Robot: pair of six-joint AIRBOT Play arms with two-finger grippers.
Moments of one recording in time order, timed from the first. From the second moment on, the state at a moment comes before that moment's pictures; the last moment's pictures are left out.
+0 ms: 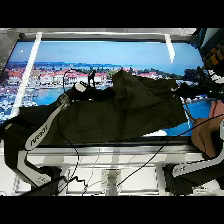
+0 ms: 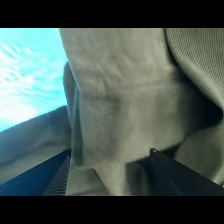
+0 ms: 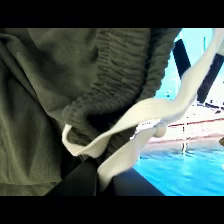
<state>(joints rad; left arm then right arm) -0.40 -1.76 1.28 0.51 -0.63 -1.22 -0.50 -1.69 1.40 -0.87 1.27 1.09</state>
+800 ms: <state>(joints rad) -0.39 -1.76 1.33 0.42 -0.46 -1.21 -0.50 -1.69 1.40 -0.87 1.28 1.09</state>
